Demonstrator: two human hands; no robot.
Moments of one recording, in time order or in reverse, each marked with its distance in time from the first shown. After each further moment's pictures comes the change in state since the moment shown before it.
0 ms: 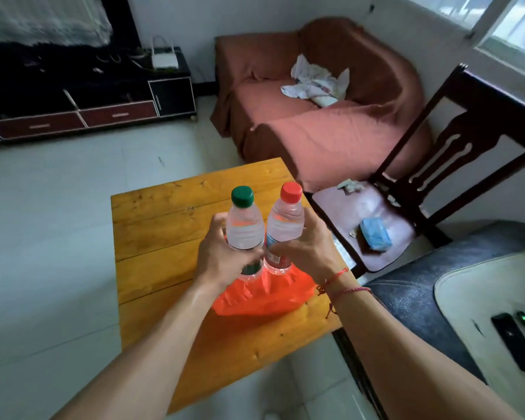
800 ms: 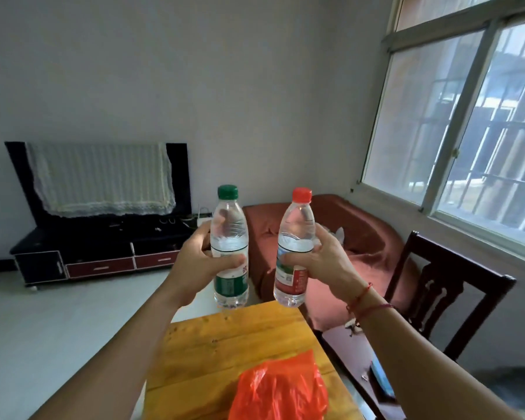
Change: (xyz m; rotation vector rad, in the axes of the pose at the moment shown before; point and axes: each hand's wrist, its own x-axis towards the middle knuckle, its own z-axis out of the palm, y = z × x) left_hand -0.090 0.265 -0.181 -0.220 -0.071 0.430; right_hand -0.099 -0.263 -0.140 0.215 -0.074 -0.441
